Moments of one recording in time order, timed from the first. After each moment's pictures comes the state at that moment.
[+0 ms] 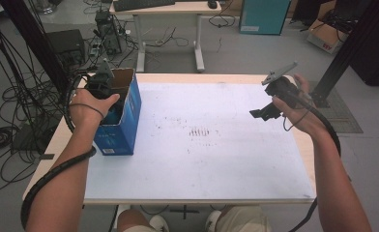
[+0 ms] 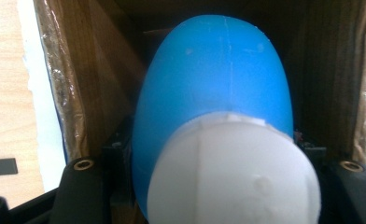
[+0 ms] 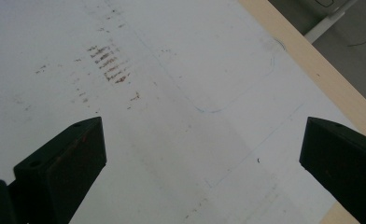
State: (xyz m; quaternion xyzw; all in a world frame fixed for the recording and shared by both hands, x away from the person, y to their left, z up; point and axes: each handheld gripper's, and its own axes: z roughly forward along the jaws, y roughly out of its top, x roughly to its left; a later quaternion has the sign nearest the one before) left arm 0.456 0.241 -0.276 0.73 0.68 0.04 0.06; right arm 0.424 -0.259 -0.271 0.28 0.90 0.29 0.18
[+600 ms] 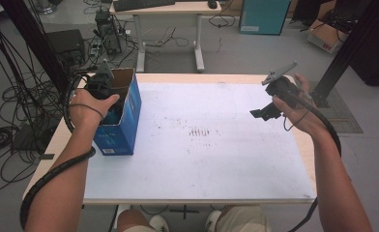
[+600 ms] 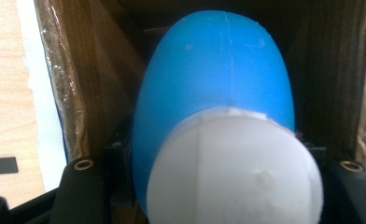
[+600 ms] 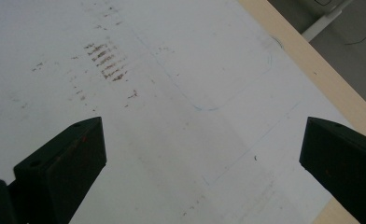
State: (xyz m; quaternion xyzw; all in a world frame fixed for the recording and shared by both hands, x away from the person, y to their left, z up) left arm 0.455 0.241 -0.277 0.73 0.68 0.04 0.06; right arm 0.424 -0.259 -0.270 0.28 0.90 0.28 0.19
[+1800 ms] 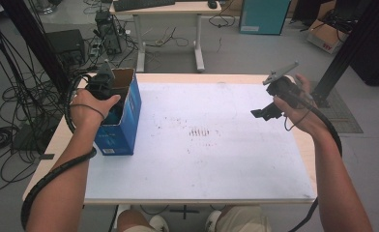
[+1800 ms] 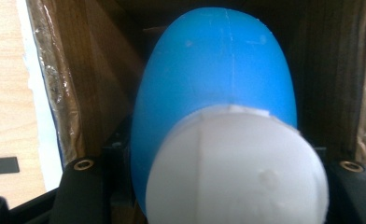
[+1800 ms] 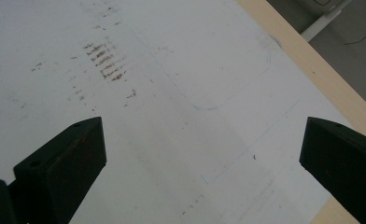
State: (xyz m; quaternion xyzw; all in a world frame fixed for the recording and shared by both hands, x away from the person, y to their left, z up) left arm 0.456 0.238 -0.278 0.73 0.68 0.04 0.05; right arm 0.424 -0.261 -0.269 0.29 0.89 0.28 0.19
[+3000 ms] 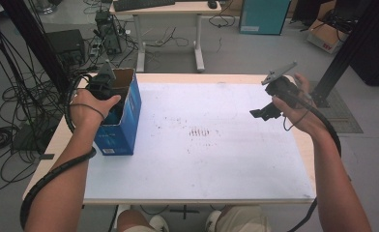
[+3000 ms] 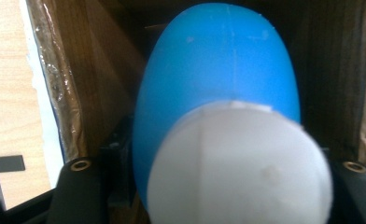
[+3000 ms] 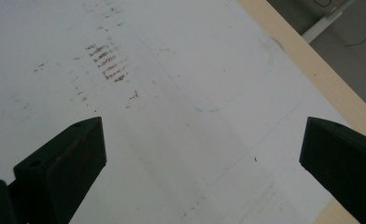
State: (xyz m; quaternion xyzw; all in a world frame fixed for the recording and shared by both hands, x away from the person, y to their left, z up) left arm 0.454 0.237 -0.278 0.73 0.68 0.04 0.05; right arm 0.422 -0.257 -0.268 0.29 0.90 0.28 0.19
